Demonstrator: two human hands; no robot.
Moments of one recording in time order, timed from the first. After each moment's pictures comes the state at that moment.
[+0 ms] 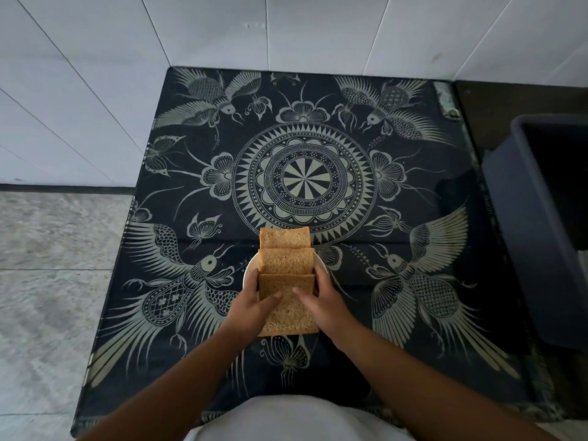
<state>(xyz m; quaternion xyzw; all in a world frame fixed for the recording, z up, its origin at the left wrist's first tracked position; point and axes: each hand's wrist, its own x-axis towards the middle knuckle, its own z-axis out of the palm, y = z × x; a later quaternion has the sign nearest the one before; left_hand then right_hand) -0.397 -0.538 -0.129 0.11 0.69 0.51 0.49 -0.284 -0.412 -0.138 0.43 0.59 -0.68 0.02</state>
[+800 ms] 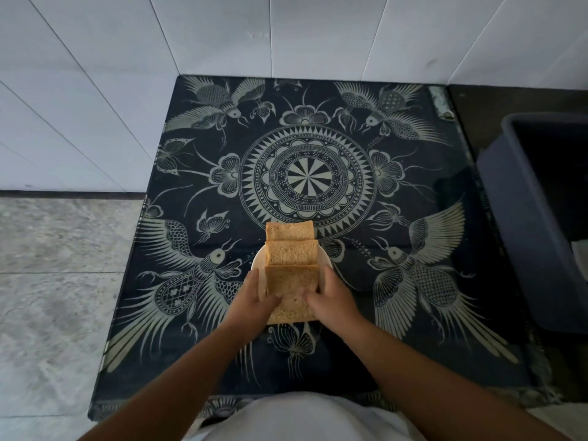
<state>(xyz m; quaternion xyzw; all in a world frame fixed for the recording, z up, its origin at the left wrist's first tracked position) -0.392 -0.570 -0.125 0.18 0.79 0.37 0.45 -0.269 -0.433 -0.129 0.46 0.70 -0.55 0.03</state>
